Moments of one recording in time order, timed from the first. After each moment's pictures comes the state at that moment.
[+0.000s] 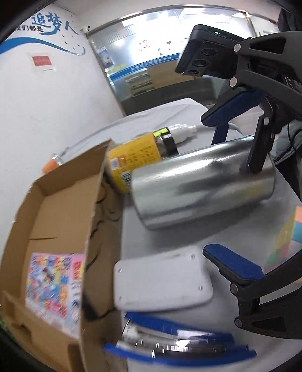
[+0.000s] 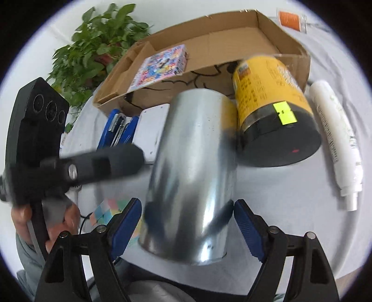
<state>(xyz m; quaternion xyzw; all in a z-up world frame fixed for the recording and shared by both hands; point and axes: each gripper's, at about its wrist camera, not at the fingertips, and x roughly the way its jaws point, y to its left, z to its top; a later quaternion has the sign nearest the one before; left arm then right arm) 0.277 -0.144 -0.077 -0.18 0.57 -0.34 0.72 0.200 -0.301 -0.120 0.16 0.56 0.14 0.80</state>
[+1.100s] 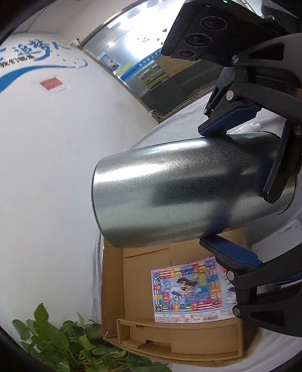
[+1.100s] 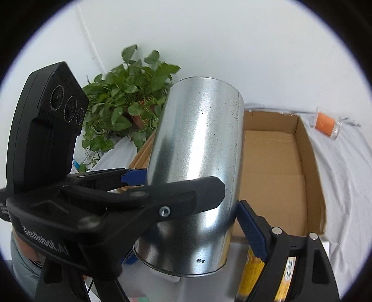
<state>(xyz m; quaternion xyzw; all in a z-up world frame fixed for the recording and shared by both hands) 0.397 -0.156 0.060 -0.12 0.45 -0.33 0.83 0.318 -0.287 -0.005 0.08 0.41 0.19 0.89</state>
